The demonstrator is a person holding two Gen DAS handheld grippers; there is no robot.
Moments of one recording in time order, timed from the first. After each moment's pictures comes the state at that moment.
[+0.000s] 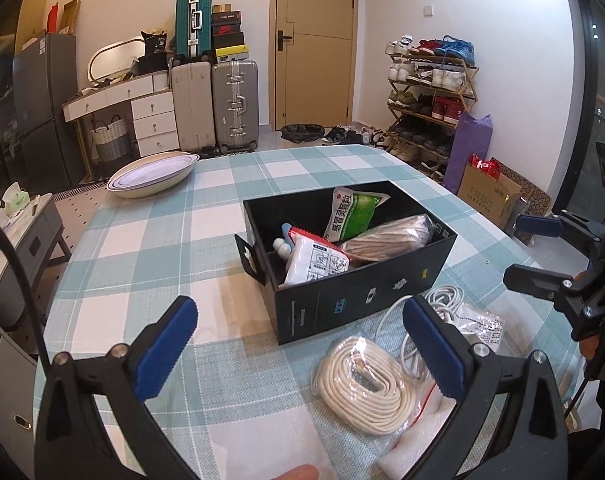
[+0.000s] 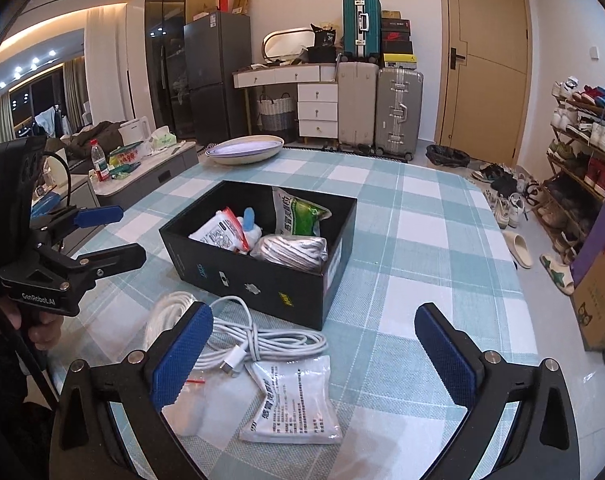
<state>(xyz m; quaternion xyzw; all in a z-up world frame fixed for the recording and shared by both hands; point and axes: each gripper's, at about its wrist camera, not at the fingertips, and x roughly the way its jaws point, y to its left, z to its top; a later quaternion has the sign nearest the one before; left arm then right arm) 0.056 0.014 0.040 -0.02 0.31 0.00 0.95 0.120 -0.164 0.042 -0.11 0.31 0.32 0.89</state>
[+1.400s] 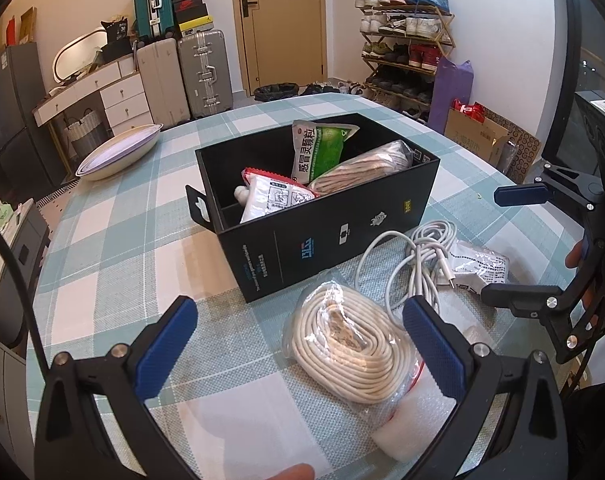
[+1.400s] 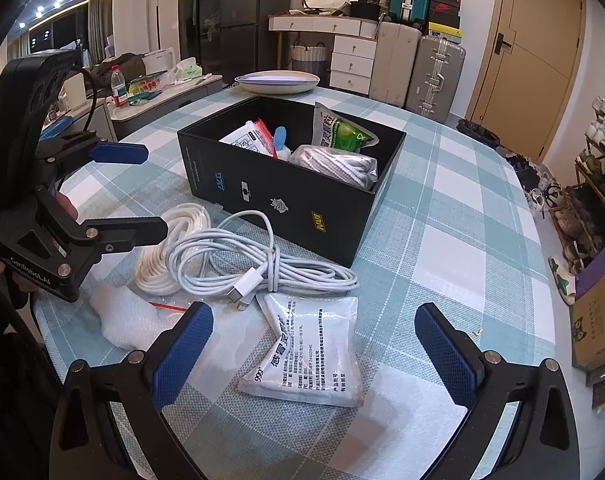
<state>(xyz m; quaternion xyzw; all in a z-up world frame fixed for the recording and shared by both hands) 0.064 -0.011 0.010 0.03 0.38 -0.04 0.92 0.109 -0.139 -0.001 -0.21 0.37 0.35 0.84</state>
